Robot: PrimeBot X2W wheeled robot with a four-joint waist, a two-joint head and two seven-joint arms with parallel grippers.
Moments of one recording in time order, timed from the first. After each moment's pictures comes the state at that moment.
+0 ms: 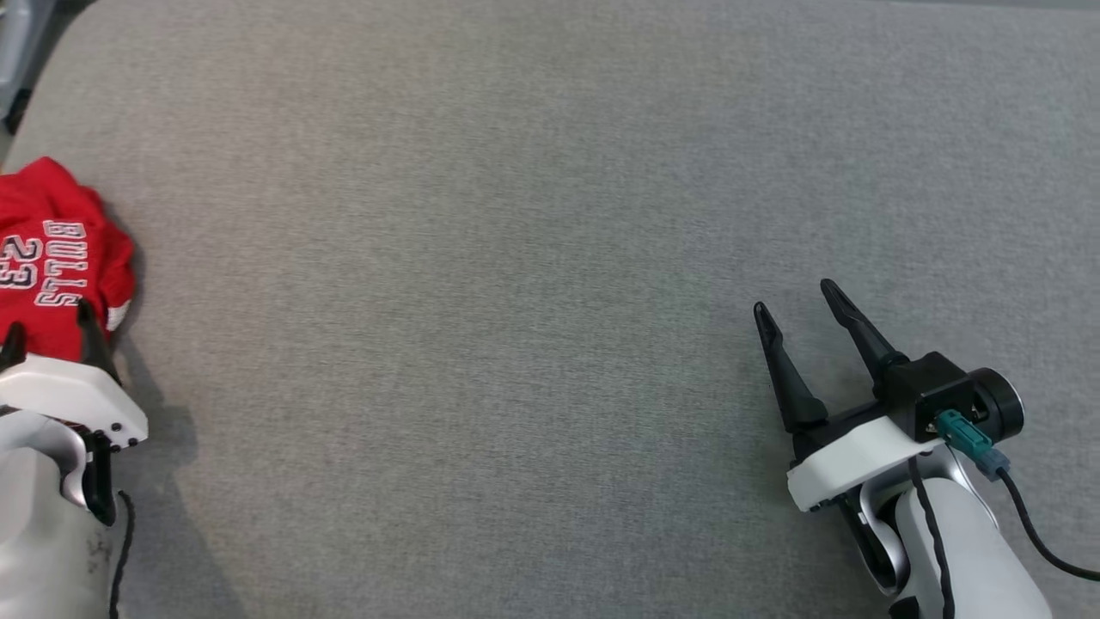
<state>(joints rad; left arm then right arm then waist) -0.69 0.27 0.20 1.12 -0.21 -0.06 -0.26 -0.34 -0.05 0.17 0.38 0.04 0.13 -0.26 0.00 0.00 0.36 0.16</state>
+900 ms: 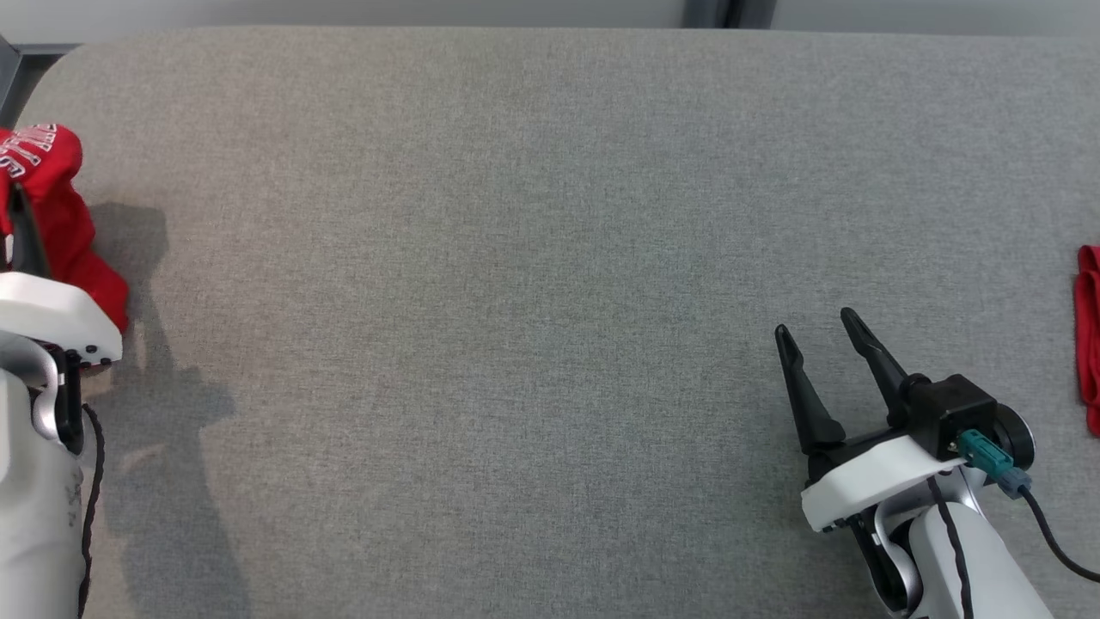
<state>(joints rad) -0.72 0.31 0.14 0.89 -0.14 -0.05 -0.26 -0.30 -0.05 0.13 0.40 0.10 0.13 -0.26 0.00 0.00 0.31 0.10</state>
